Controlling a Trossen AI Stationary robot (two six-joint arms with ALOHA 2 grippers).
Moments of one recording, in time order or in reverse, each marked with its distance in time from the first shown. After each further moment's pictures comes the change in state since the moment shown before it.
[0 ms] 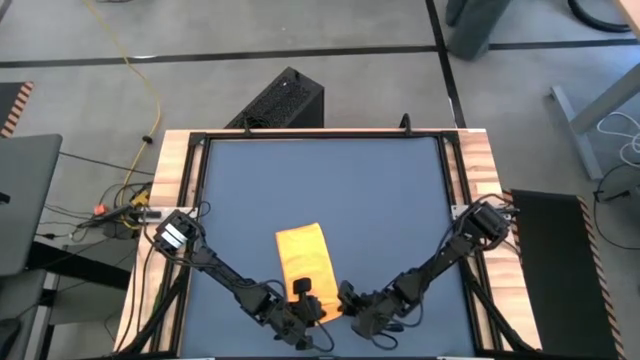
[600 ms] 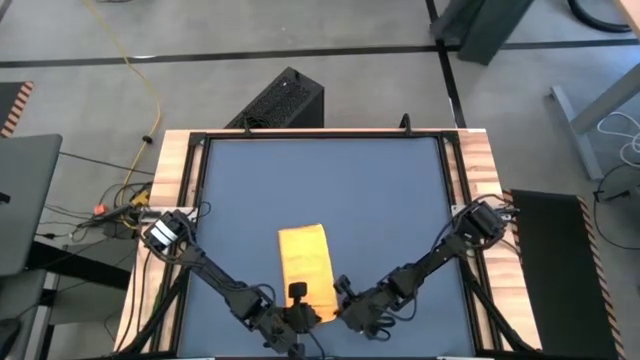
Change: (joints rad) left arm -0.050 -0.073 -0.001 -0.021 -0.076 0.090; right arm -0.022 0.000 -0.001 0.099 -0.203 0.368
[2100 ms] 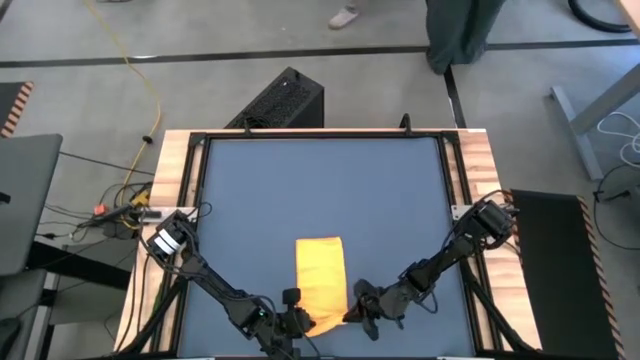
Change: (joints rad) left arm -0.050 0.074 0.002 -0.106 0.006 -0.191; right arm 0.062 -0.045 -0.275 0.541 0.026 1.195
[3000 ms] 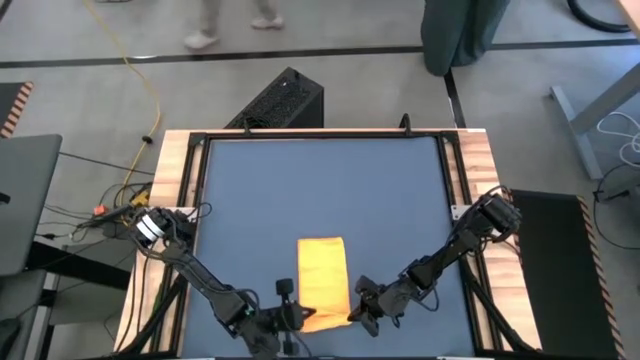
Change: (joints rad) left arm -0.022 -0.165 -0.002 -0.016 -0.300 0.175; right arm -0.003 -0.001 0.003 -0.205 -0.059 0.188
